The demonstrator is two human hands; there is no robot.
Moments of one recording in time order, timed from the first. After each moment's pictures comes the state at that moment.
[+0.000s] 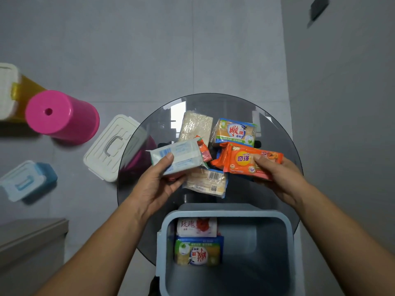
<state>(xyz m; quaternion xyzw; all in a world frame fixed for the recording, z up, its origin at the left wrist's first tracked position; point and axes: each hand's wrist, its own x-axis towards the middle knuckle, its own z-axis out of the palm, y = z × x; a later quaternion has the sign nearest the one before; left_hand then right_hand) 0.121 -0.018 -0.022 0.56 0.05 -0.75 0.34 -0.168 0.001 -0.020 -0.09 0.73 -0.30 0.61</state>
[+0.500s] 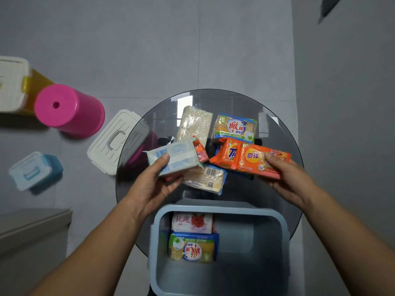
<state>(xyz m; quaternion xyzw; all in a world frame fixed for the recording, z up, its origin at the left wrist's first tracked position) 0.117 0.000 -0.028 0.58 0.05 -0.74 0.35 -0.199 0.011 -0.032 -0.02 0.67 -0.34 0.66</state>
